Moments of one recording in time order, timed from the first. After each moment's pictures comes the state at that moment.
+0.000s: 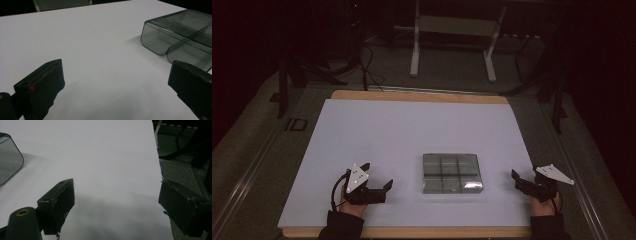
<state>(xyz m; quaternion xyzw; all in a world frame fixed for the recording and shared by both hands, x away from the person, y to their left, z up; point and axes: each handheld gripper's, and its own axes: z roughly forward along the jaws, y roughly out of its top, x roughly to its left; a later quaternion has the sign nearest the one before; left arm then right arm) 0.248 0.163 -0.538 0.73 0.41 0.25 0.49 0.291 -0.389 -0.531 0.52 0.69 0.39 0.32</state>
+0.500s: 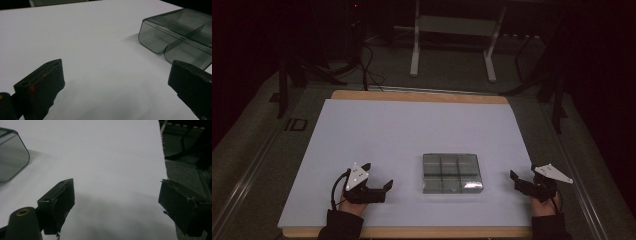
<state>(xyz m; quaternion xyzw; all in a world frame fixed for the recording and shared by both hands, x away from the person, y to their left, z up) 0.253 0.166 -0.538 0.73 0.41 0.21 0.50 0.292 -0.387 -0.531 0.51 0.71 0.38 0.30</state>
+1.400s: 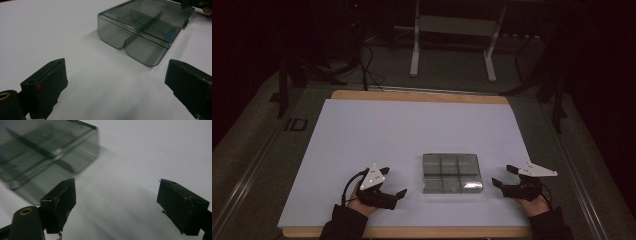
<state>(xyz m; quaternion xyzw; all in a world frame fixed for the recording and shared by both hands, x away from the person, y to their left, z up) 0.253 0.131 -0.528 0.80 0.32 0.16 0.49 0.296 -0.351 -0.525 0.37 0.80 0.44 0.19</state>
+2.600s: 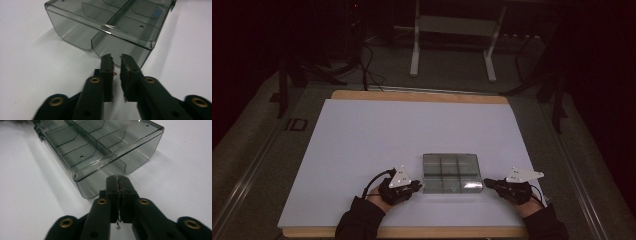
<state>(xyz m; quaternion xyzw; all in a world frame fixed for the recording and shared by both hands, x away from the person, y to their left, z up) 0.270 0.076 -0.537 0.85 0.25 0.12 0.44 0.289 -0.325 -0.527 0.27 0.85 0.43 0.13</state>
